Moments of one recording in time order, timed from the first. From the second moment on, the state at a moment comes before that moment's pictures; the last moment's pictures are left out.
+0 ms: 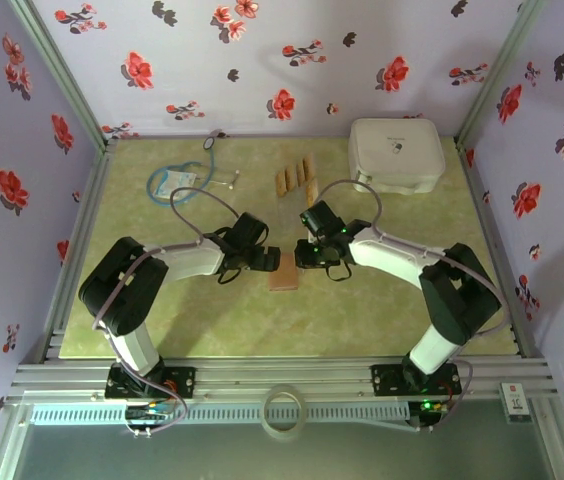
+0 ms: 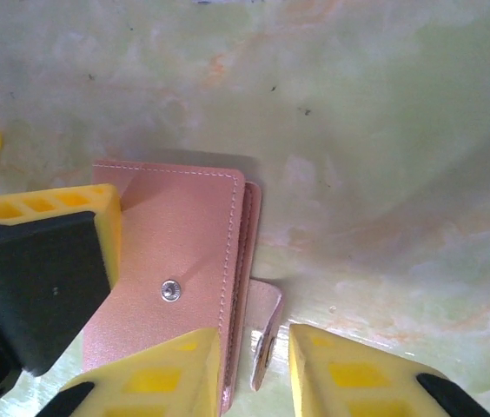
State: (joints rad) left arm -0.71 1.75 0.93 -0.22 -0.12 -0.50; right arm 0.70 1.64 1.03 -0.49 -0.11 0.56
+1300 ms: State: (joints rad) left arm -0.71 1.75 0.92 -0.21 -0.13 -0.50; right arm 0.70 1.73 1.03 -0.30 -0.28 0.66
